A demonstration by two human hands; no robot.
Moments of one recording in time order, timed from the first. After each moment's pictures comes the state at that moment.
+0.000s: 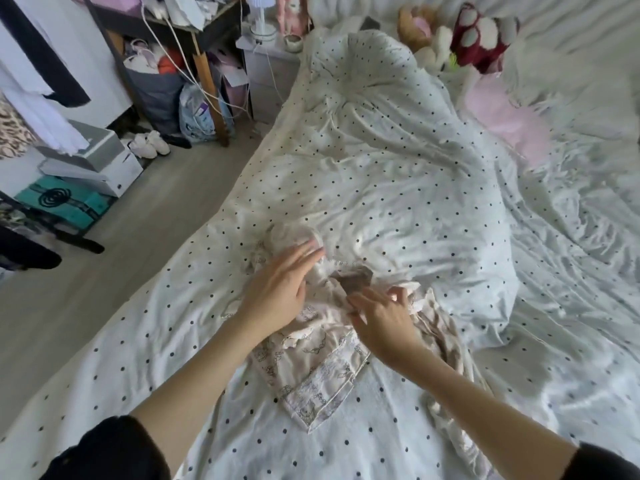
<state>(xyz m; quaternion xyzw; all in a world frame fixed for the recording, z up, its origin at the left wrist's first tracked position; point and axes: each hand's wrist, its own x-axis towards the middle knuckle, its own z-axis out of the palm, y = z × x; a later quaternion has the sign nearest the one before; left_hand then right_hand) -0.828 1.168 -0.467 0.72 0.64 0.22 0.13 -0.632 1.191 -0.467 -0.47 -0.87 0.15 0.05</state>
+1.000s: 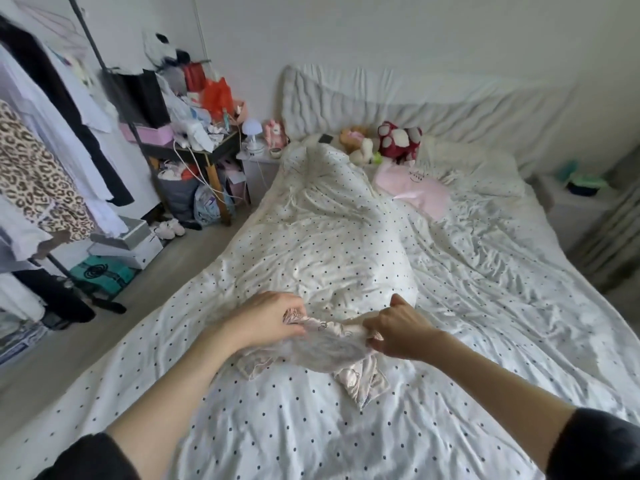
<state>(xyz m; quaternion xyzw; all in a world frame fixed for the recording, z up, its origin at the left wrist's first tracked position) -0.640 1.019 -0.246 0.75 0.63 0.08 0.21 -0.397 1.095 -0.280 -0.31 -0.94 -0.02 -0.10</state>
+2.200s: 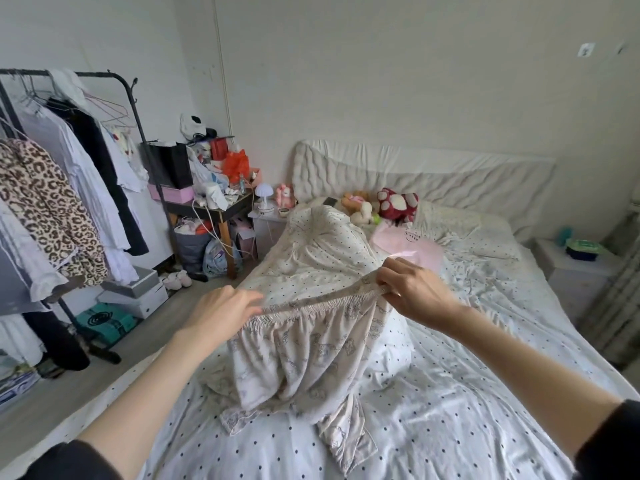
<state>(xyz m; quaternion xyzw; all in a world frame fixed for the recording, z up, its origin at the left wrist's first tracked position) -0.651 1.023 -0.192 0.67 0.73 0.09 -0.05 -0.351 1.137 -0.161 -0.22 -0.93 -0.10 0.26</state>
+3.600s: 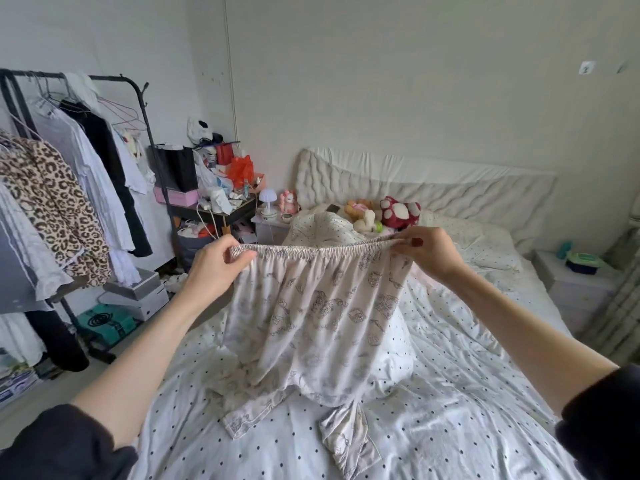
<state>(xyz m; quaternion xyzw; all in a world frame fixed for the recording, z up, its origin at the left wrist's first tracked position) -0.680 1.027 -0.148 0.56 0.68 0.46 0.02 -0.369 1.155 -0.107 -0.43 -0.80 0.20 0.37</state>
